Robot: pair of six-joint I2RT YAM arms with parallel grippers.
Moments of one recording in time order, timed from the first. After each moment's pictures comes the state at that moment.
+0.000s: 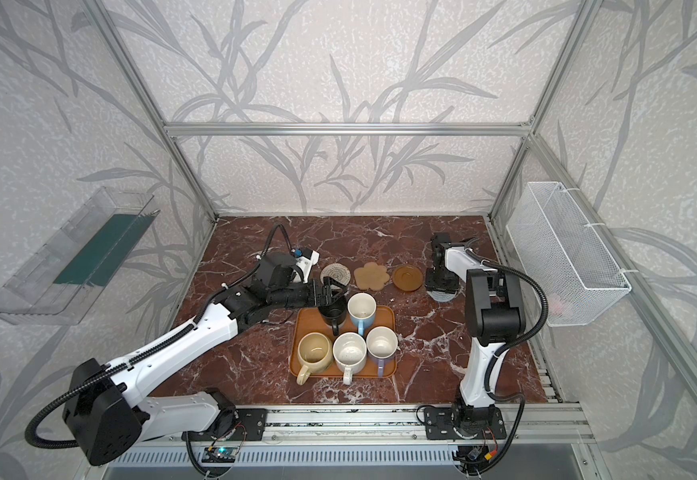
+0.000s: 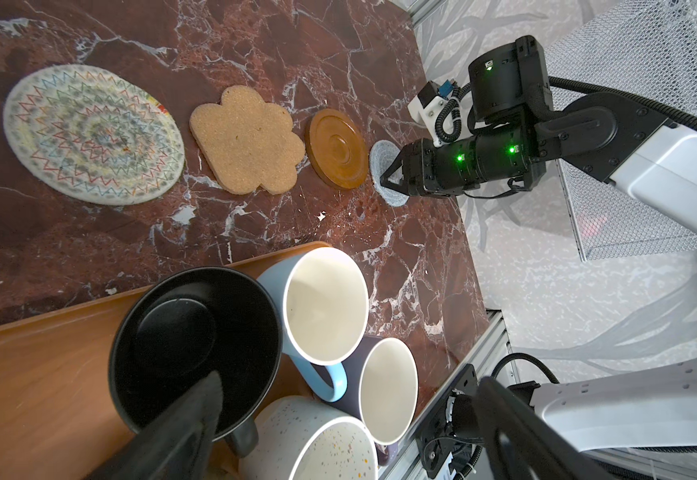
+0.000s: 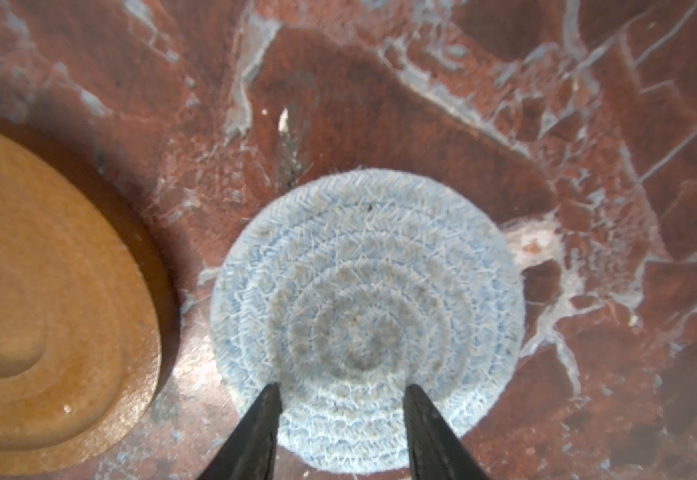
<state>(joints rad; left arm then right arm) -0.63 1.25 0.97 -0.34 0.33 -0.70 0.05 1.96 1.32 -0.77 0.10 0.26</state>
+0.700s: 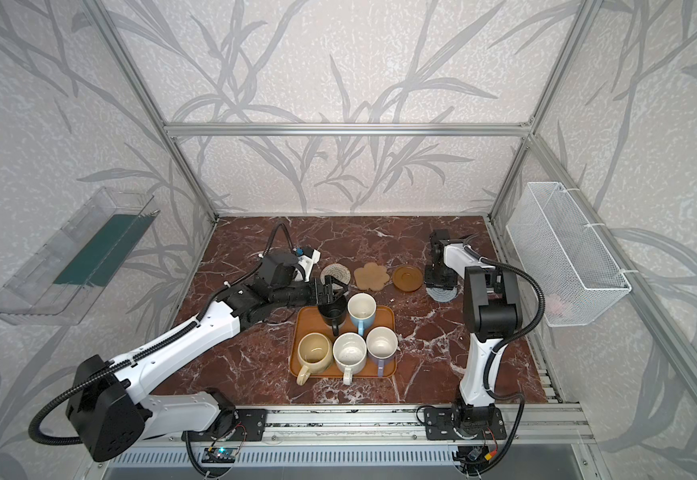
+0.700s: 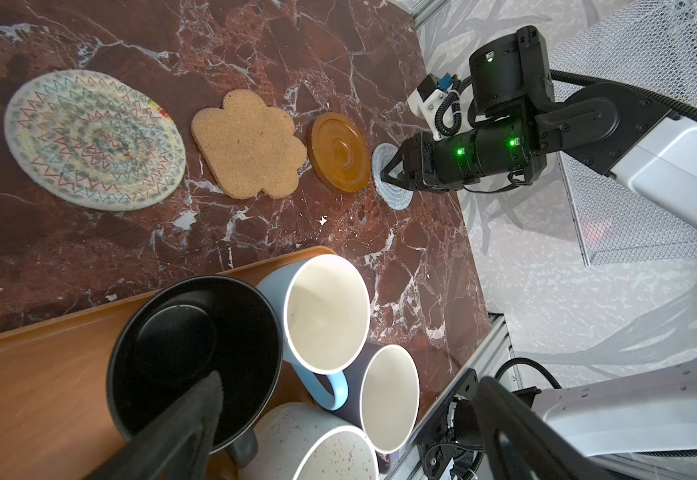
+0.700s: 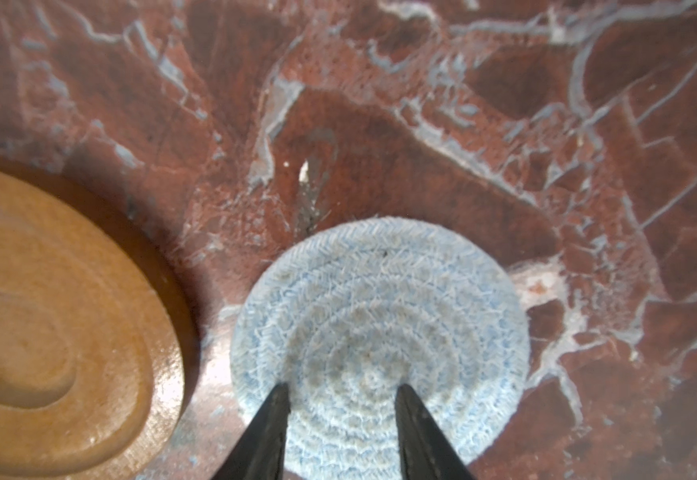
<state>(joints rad) -0.63 1.28 0.98 -0.33 0.32 -0.70 0.05 1.99 1.37 -0.77 0.09 0.25</state>
